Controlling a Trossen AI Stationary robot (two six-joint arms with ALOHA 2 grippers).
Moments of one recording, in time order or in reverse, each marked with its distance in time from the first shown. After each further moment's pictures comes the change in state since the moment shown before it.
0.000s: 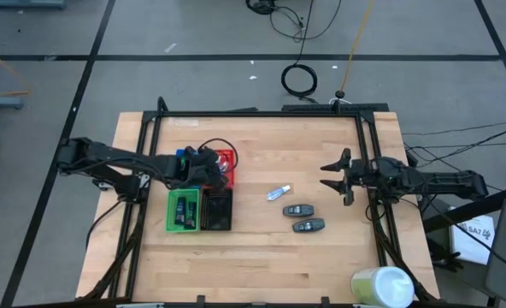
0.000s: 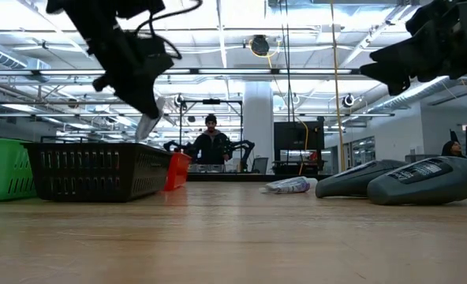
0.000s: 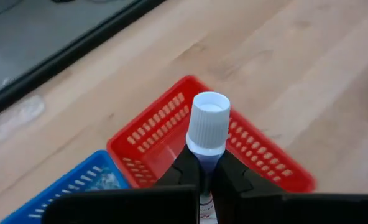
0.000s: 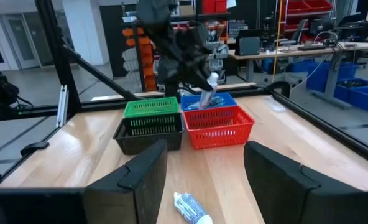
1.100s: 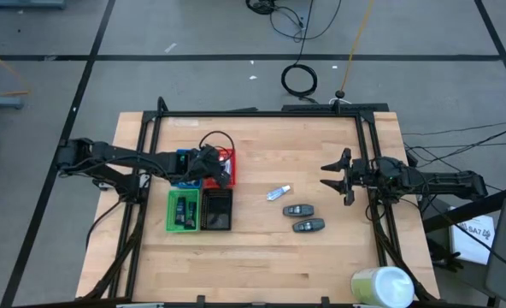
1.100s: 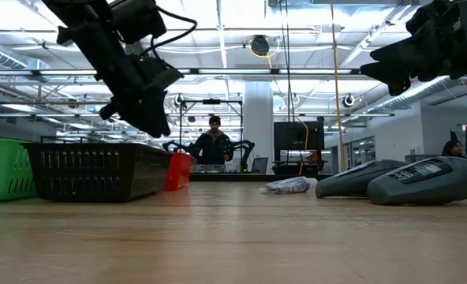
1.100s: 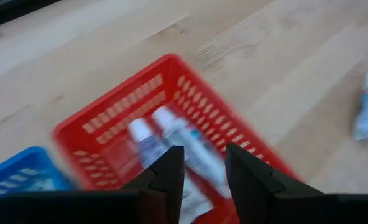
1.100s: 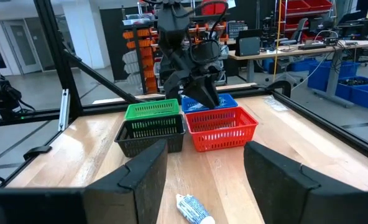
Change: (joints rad) left arm 0.115 0.001 -0.143 0.284 0.211 0.001; right arm 0.000 -0.011 -0.001 -0.003 0.001 0.019
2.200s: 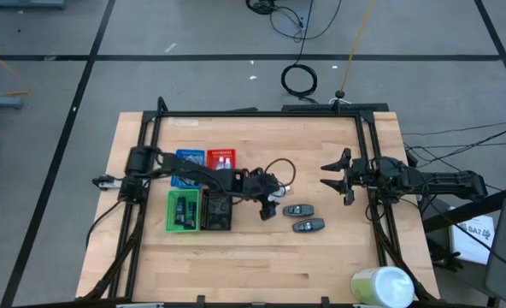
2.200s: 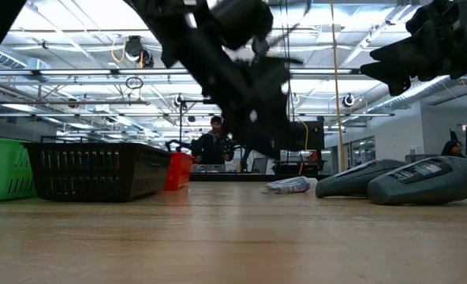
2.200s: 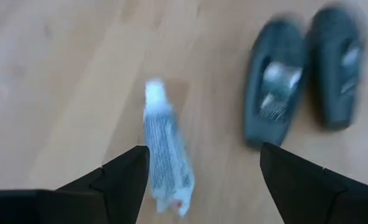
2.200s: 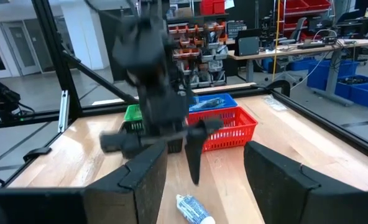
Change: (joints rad) left arm -0.123 0.650 0.574 0.203 0.297 0.425; right arm 0.000 0.000 0.000 0.000 0.003 0.008
